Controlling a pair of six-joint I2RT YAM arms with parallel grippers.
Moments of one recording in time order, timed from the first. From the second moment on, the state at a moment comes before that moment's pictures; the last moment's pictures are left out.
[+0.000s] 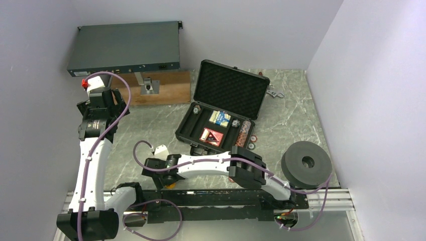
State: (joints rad) left arm 0.08 0.99 1.12 -0.70 -0.43 -0.25; right arm 1.43 2.25 1.79 -0.75 0.29 0.88
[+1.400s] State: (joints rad) left arm 0.10 0.96 1.12 -0.70 -0.42 -0.25; right arm 1.41 2.20 1.72 -0.89 0.39 0.96
